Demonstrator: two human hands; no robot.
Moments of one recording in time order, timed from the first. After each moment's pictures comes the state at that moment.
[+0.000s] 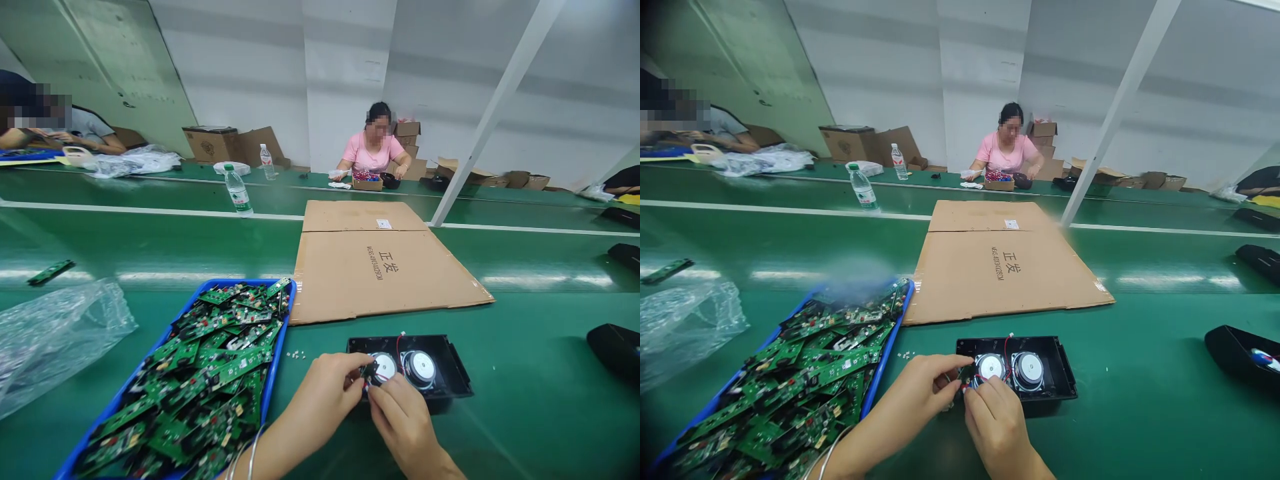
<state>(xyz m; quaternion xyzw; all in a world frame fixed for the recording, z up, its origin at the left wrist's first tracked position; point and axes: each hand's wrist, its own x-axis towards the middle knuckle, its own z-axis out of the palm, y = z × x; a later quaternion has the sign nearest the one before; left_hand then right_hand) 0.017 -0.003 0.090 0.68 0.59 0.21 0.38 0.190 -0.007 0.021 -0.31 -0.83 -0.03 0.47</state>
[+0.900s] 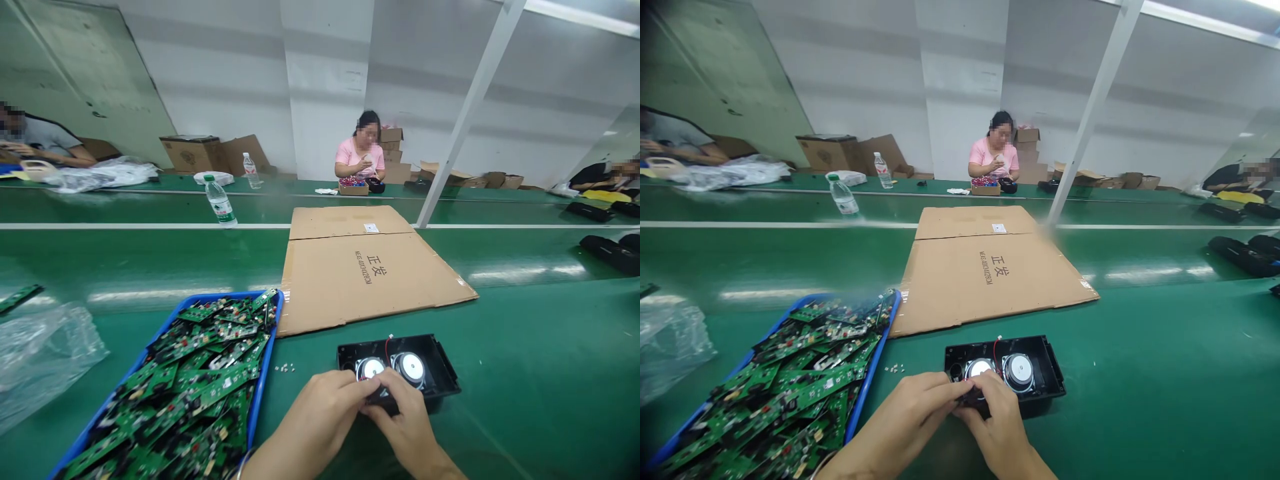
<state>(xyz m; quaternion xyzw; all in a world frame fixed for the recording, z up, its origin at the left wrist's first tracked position) 0.015 -0.015 0.081 0.86 0.42 0.23 0.17 0.201 -0.001 0.031 -0.35 -0.75 0.24 0.50</state>
